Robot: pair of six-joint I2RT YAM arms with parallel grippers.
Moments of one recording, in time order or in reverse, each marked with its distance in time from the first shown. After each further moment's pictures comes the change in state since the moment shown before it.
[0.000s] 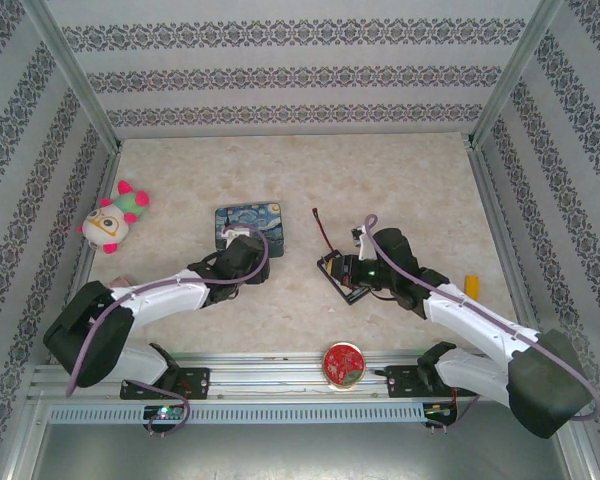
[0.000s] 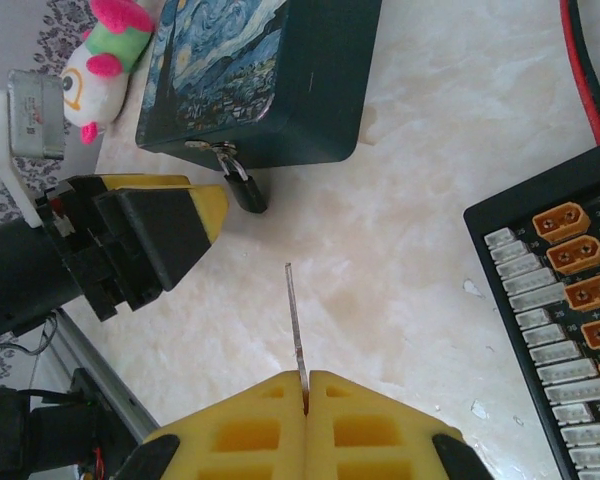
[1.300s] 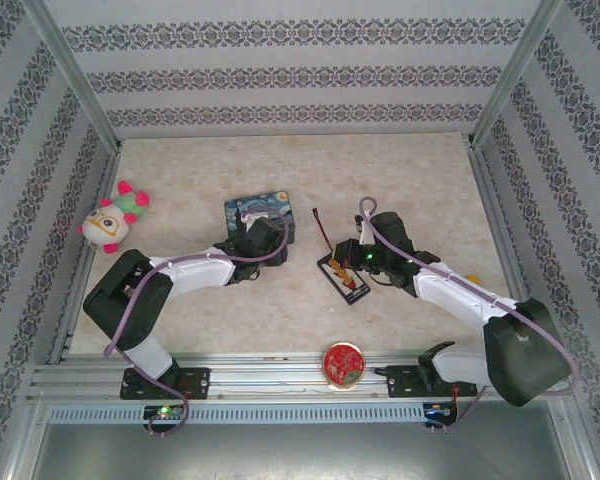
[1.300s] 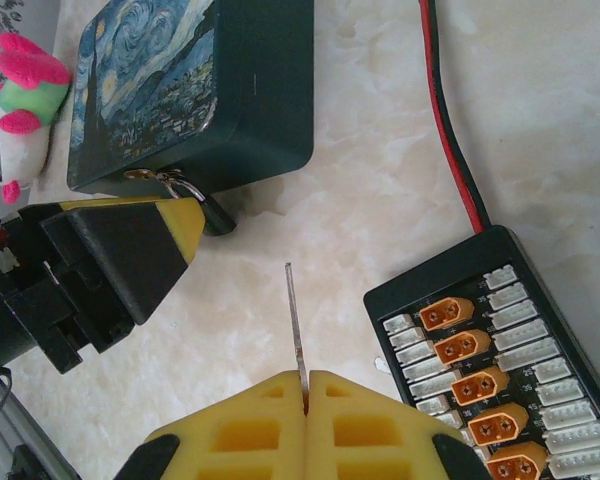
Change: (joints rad) left arm 0.009 0.246 0.213 0.053 0.047 -0.058; right arm -0.095 0.177 0.098 -0.002 0.040 -0.034
